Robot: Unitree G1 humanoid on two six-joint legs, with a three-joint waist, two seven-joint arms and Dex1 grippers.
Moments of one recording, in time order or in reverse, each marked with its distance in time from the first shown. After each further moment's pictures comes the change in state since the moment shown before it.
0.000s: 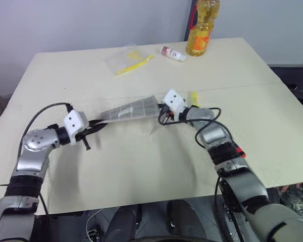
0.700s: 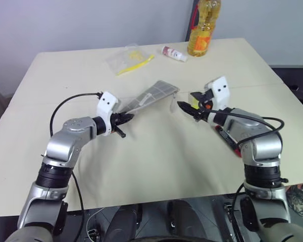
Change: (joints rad) left arm -0.169 -0.196 -0.088 -0.307 -0.074 0.819 0.340; right arm 0.208 -0.053 -0.245 -0.637 0.339 0.639 -0.114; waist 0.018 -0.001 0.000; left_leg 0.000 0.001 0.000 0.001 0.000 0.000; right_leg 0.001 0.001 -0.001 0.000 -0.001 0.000
